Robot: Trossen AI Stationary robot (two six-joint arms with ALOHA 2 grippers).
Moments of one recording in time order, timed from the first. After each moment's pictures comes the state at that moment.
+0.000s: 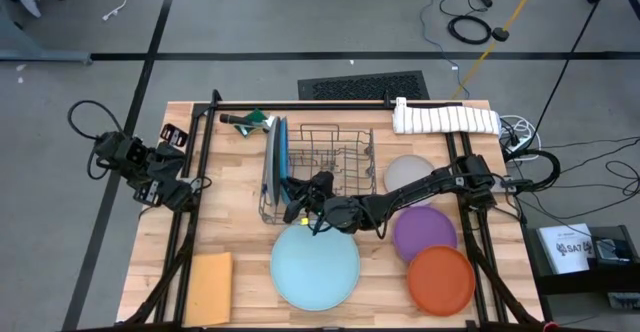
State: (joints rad) left arm -0.60 0.11 0.43 0.41 -0.35 0.28; right arm 0.25 2.01 1.43 0.58 0.85 0.62
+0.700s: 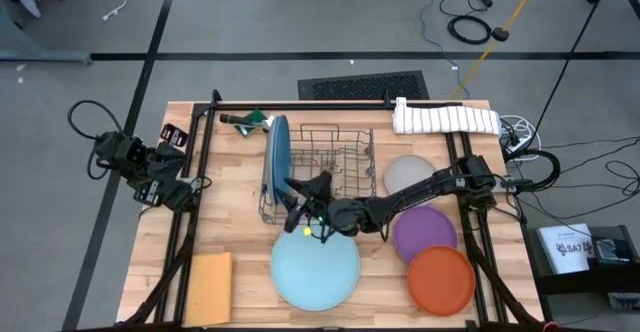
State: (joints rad) left arm -0.60 0.11 0.43 0.41 -0.35 0.27; right arm 0.28 2.01 1.43 0.64 0.80 0.41
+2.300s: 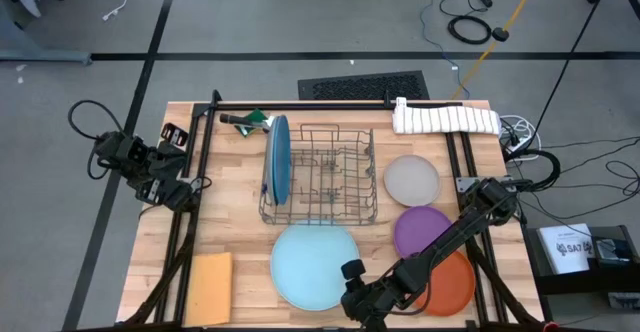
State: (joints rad) left arm -0.60 0.11 0.43 0.41 -0.38 0.28; right arm 0.70 2.01 1.43 -0.33 0.19 0.27
